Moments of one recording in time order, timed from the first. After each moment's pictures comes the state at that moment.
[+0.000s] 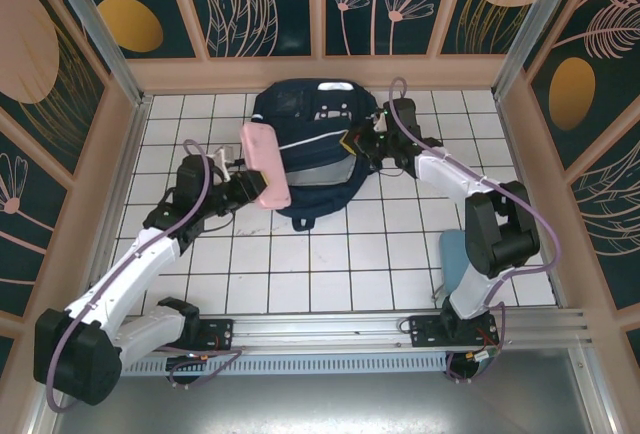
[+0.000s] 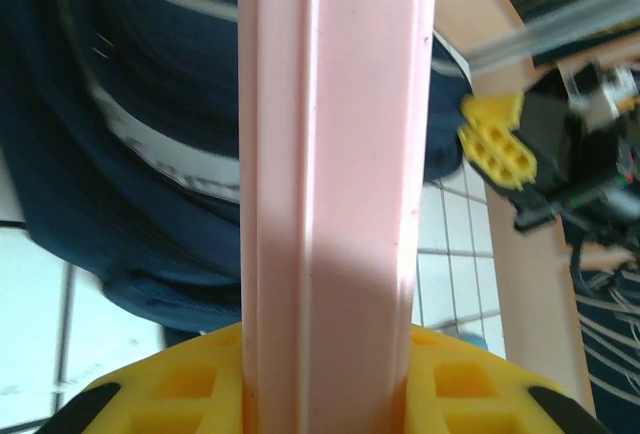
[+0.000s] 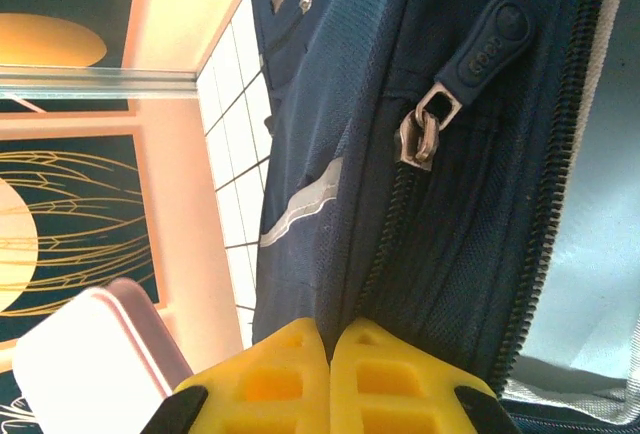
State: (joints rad) left arm -0.38 1.04 0.71 -0.20 0.38 -0.85; right arm 0.39 1.72 1.21 -0.10 -0.52 1.06
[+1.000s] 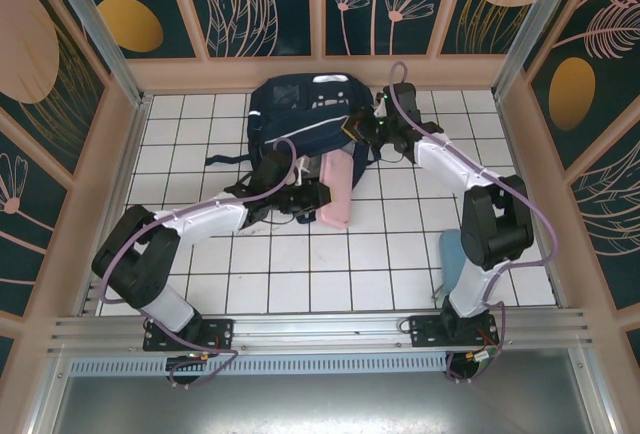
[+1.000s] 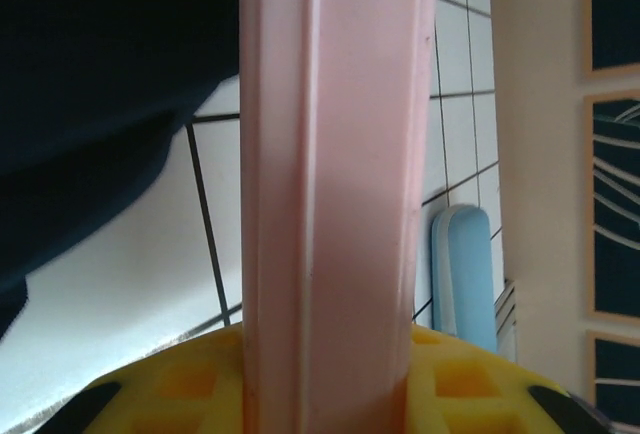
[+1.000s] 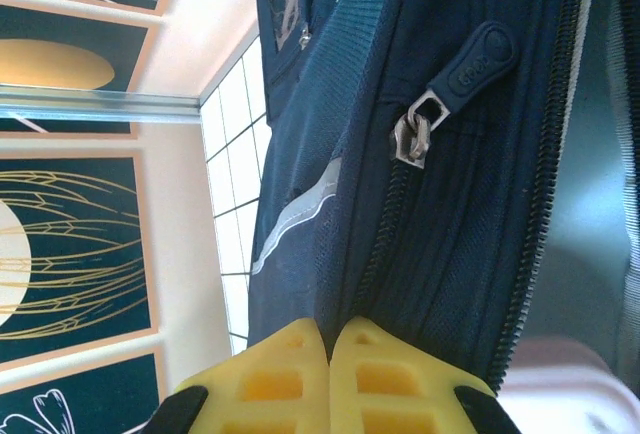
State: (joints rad) left arm -0.64 1.61 0.89 0.06 0.48 -0.93; right arm 0.37 1.76 1.36 -0.20 -0.47 1.00
